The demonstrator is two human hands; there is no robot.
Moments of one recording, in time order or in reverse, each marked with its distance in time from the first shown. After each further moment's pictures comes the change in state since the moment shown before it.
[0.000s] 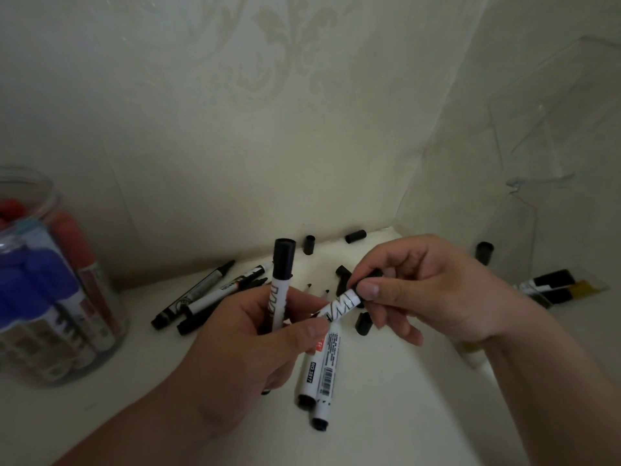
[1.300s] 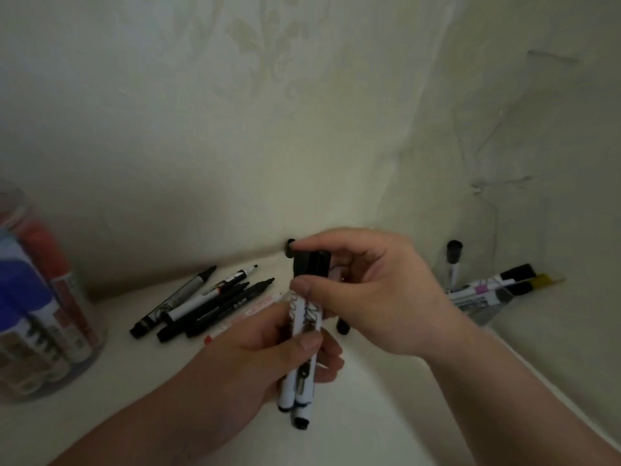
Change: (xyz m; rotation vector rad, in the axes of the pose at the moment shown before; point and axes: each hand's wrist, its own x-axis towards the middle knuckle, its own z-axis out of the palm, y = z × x) left_hand -0.001 -0.007 0.012 -0.020 -0.110 -0.213; right_hand 0.005 -0.013 0.050 -0.271 0.381 -0.197
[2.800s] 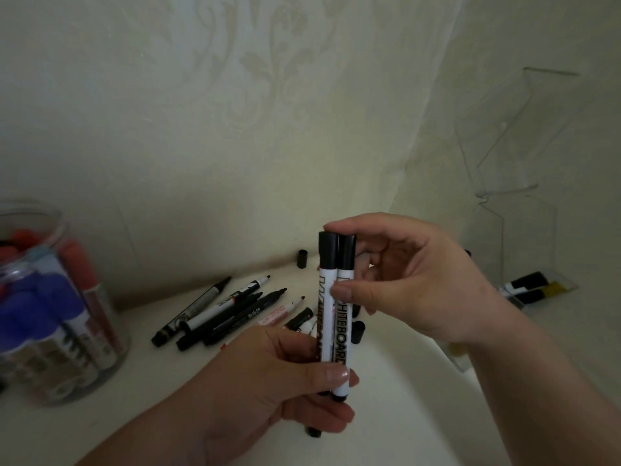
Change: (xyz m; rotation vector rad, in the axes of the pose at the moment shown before) left_hand -0.008 0.019 0.012 0.098 -0.013 -0.191; right_hand 0.006 0.003 -0.032 0.164 -0.147 -0.115
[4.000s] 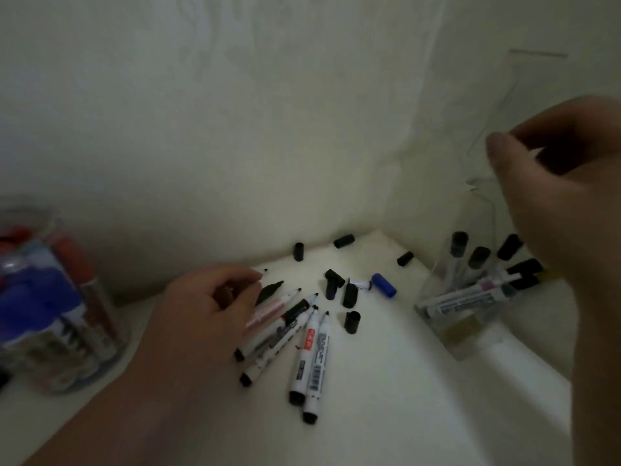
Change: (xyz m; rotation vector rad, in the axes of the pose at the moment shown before) left_hand 0.006 0.003 -0.040 0.804 0.834 0.511; right_hand -0.022 -0.065 -0.057 -0.942 0.836 -0.068
